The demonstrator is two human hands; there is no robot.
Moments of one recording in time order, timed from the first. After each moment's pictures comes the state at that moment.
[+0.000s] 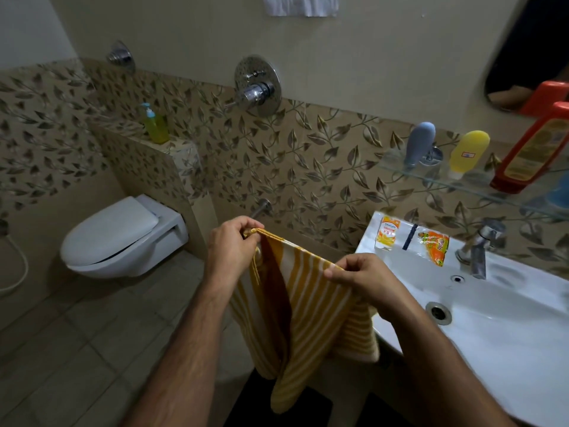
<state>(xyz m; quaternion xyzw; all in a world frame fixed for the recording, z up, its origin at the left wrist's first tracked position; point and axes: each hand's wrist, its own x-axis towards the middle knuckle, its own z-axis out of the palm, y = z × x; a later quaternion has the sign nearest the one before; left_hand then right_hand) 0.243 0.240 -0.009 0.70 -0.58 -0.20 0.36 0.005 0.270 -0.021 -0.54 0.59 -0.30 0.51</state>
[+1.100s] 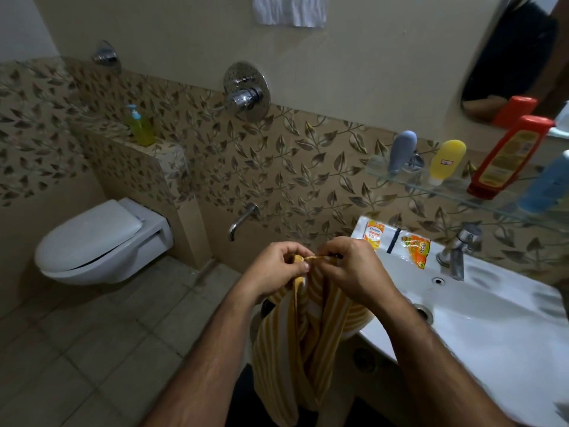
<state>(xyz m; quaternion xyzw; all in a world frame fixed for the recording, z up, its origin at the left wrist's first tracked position) 0.186 0.246 -0.031 0.50 -0.61 -0.51 0.33 0.008 0.266 -0.003 -0.77 0.54 -0.30 0.16</state>
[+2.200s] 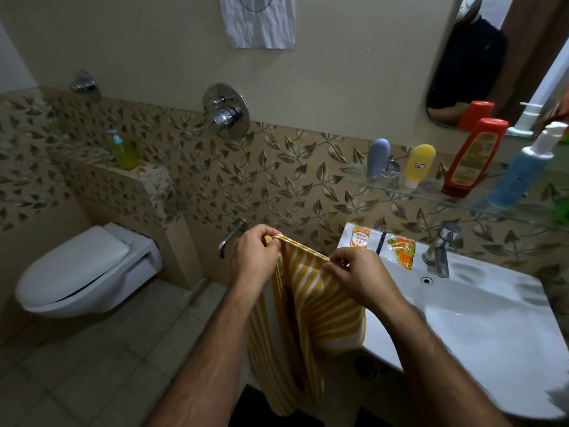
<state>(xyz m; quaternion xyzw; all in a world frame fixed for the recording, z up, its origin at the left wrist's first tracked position) 0.170 0.225 -0.005 0.65 -0.59 -0.25 0.41 -0.019 0.268 -0.007 -0.70 0.65 -0.27 0.15</state>
